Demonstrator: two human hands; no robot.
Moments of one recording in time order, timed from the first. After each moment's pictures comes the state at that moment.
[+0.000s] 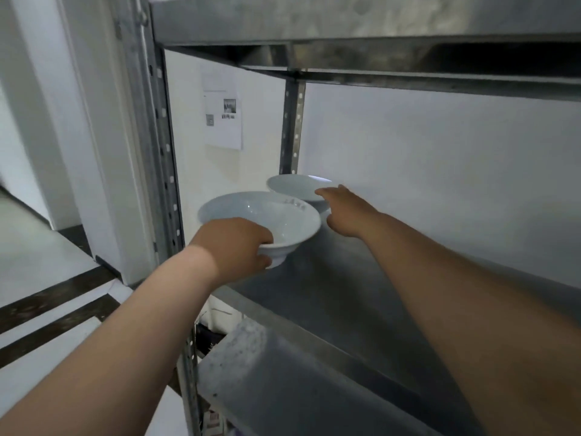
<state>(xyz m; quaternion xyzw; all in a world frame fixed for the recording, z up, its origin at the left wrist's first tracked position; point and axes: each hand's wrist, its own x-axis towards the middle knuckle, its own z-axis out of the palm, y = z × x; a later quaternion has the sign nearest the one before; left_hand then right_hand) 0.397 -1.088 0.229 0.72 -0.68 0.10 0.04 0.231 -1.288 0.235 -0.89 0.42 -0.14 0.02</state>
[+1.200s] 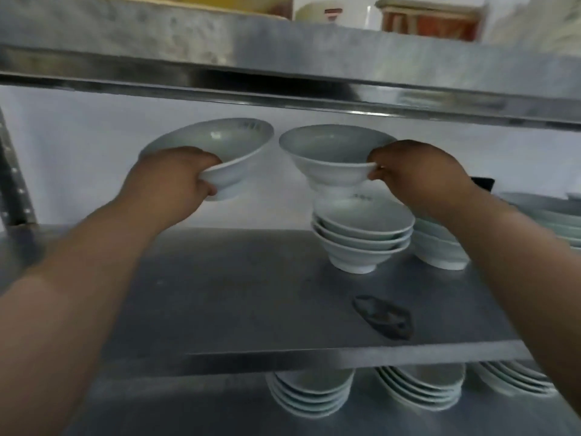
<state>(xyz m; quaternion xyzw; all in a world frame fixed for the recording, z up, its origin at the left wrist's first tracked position) 0.083 -1.135 0.312 0.50 -0.78 0.18 0.33 -0.273 -1.089 0.340 -0.73 0.57 -0.20 -0.31</state>
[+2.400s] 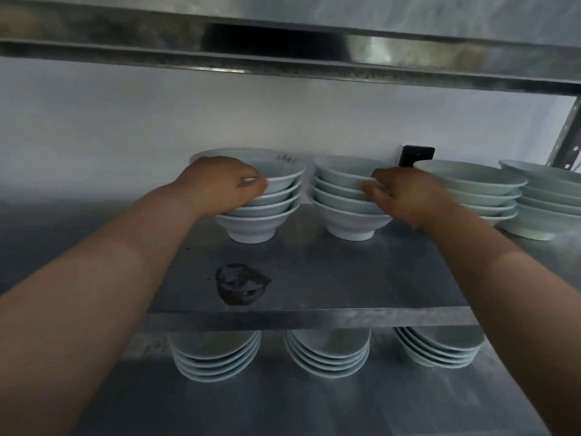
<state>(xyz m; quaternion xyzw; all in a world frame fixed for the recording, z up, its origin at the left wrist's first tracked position) -0.191 -1.123 0.278 0.46 -0.86 0.09 0.18 -0.526 -1.072 0.262 -0.71 0.64 -0.20 -0.21</state>
